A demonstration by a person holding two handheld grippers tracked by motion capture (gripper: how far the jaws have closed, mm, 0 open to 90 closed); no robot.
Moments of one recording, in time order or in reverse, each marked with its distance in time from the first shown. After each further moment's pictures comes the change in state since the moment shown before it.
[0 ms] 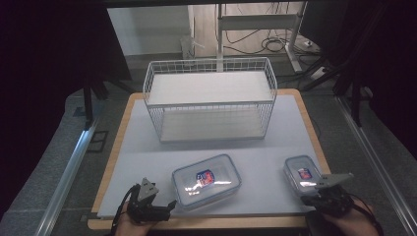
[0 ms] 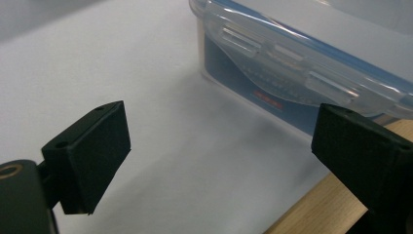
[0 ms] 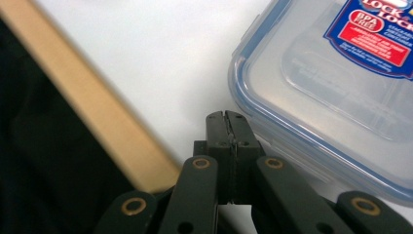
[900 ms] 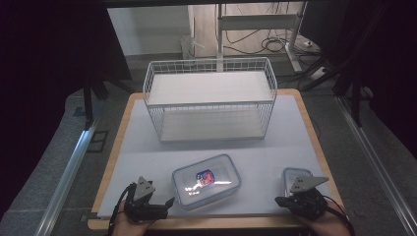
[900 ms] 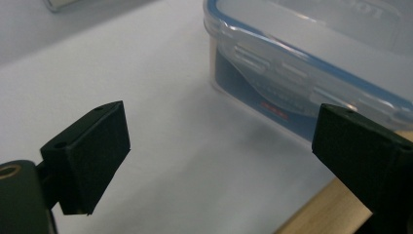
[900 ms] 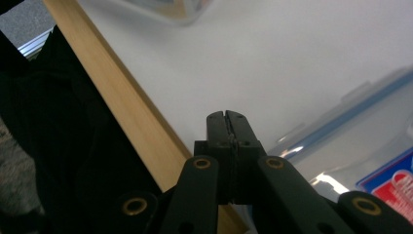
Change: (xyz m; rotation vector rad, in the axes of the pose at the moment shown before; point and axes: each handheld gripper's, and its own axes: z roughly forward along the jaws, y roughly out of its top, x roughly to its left) left arm 0.002 0.000 -0.009 -0.026 0.004 -0.003; right arm 0.054 0.033 0.019 -0.087 0.084 -0.073
